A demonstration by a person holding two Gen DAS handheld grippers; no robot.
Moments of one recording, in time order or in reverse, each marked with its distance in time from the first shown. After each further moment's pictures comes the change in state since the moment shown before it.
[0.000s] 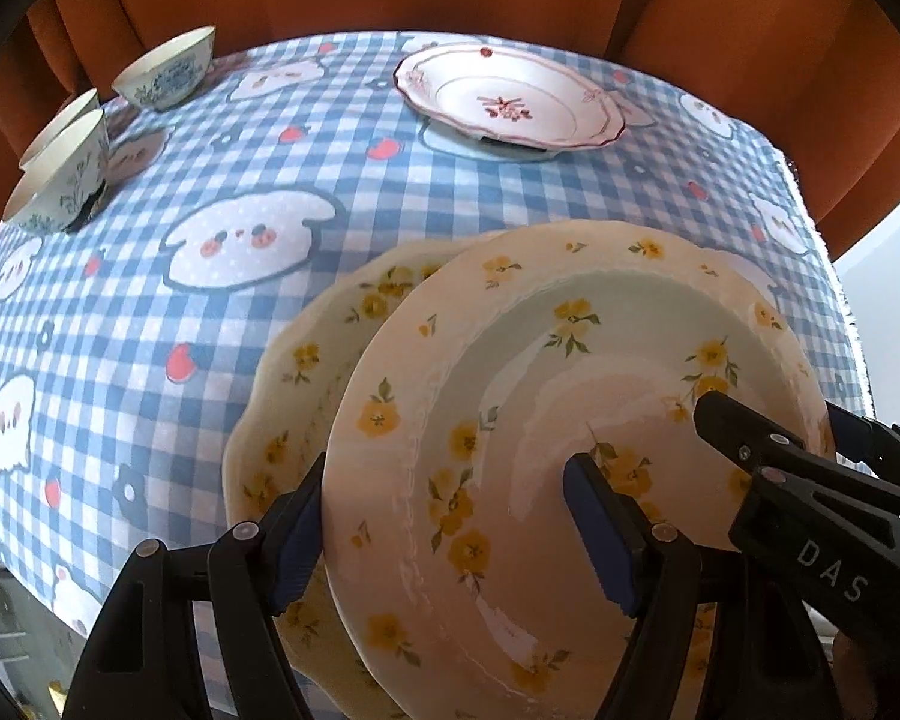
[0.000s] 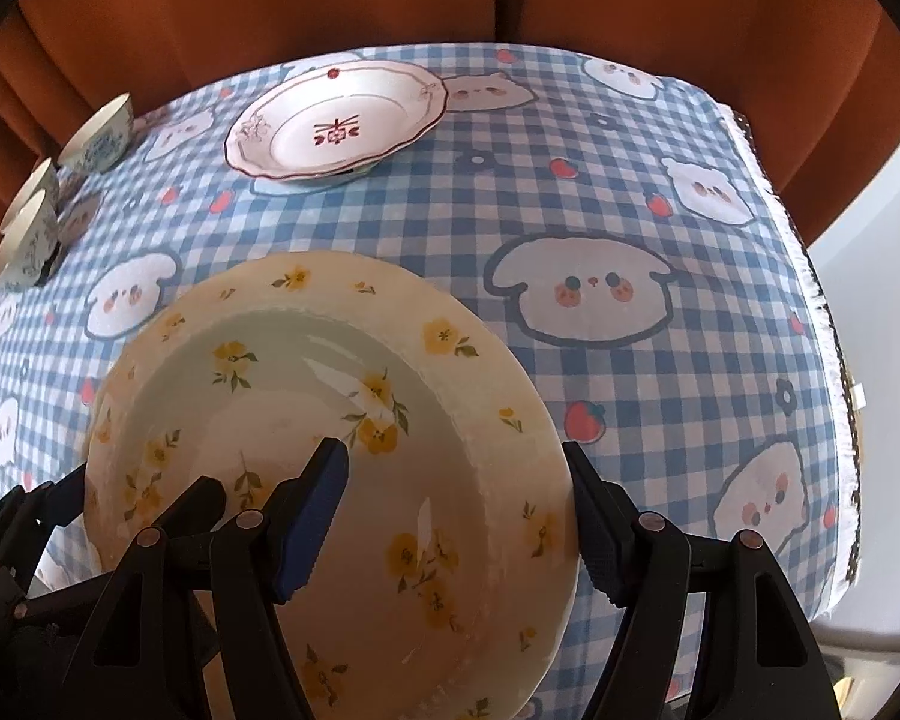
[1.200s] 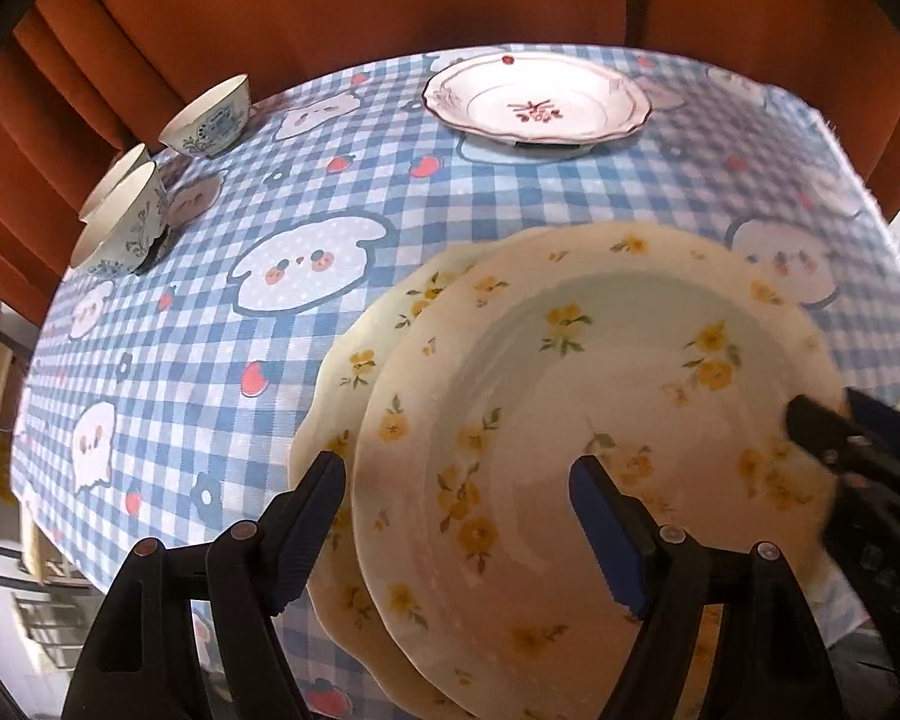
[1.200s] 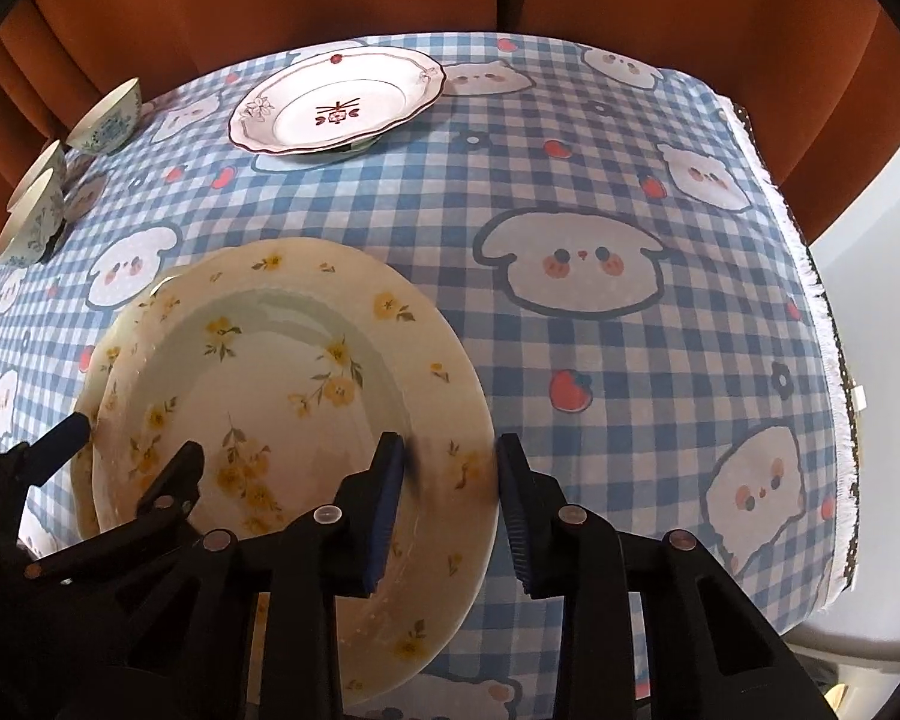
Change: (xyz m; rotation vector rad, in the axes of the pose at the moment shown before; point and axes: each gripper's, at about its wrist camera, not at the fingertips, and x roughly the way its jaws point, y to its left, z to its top) left arm -0.010 -0.009 -0.009 0.075 -0.047 0.197; right arm -0.004 -0.008 -0.016 -0.015 -0.001 0.010
